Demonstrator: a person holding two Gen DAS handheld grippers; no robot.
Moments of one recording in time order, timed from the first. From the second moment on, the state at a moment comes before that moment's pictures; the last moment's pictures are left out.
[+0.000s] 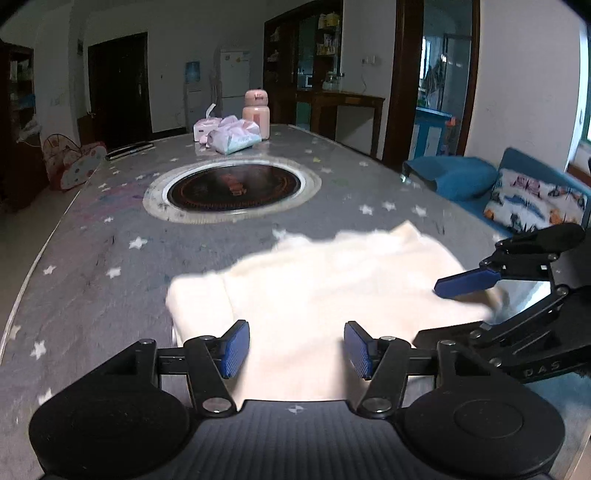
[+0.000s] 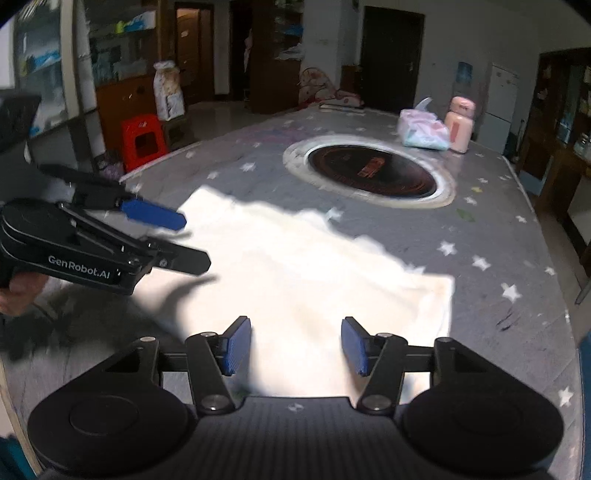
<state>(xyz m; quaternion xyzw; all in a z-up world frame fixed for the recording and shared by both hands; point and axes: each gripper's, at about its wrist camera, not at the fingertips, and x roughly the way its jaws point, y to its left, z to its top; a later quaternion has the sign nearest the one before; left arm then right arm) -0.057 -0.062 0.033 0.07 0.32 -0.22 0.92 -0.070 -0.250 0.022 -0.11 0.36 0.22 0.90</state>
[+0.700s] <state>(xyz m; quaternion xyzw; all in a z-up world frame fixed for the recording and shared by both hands) -0.080 -0.034 0.047 0.01 0.30 -0.16 0.94 -0.079 -0.265 0.024 -0.09 0.34 0.20 0.91</state>
